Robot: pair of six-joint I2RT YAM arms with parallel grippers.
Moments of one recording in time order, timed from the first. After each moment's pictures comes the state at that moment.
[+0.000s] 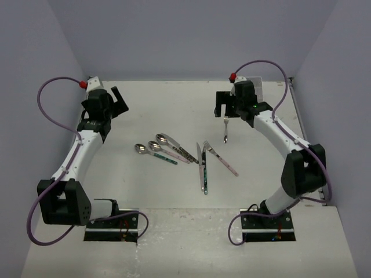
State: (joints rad) left arm -0.04 1.30 1.03 -0.21 -0.24 -0.40; right arm 0.32 1.58 1.30 -0.37 0.00 0.22
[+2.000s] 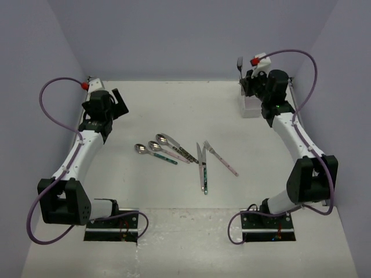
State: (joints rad) left arm -0.05 1.31 1.02 -0.23 -0.29 -0.38; right arm 0.14 1.52 1.24 0.05 -0.25 -0.08
